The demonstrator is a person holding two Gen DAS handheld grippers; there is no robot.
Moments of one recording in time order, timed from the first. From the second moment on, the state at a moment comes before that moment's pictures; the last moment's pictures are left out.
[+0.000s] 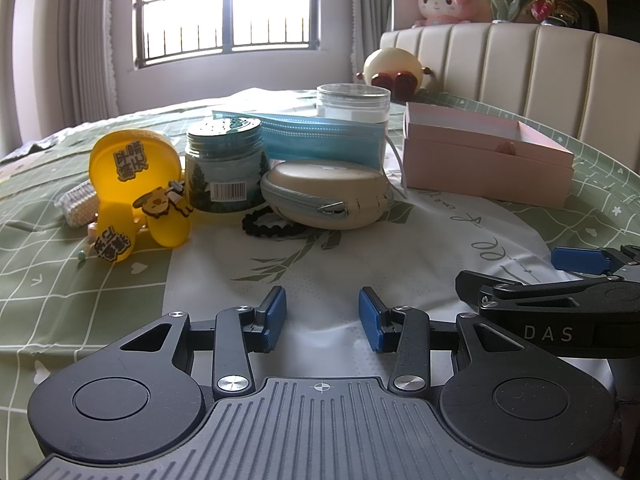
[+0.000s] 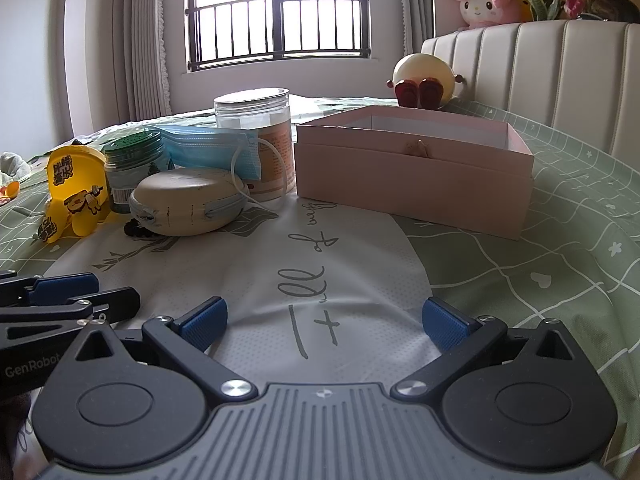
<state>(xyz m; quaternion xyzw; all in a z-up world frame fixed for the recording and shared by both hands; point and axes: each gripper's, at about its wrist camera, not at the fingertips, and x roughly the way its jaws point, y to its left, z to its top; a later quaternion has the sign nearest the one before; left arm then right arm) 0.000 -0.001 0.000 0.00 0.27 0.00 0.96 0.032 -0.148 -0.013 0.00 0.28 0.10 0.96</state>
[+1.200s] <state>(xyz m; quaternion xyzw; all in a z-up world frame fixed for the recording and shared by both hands) 0.005 0.011 0.006 -0.03 0.28 0.00 0.96 0.057 -0.146 0.004 -0.01 0.37 0.12 0.92</state>
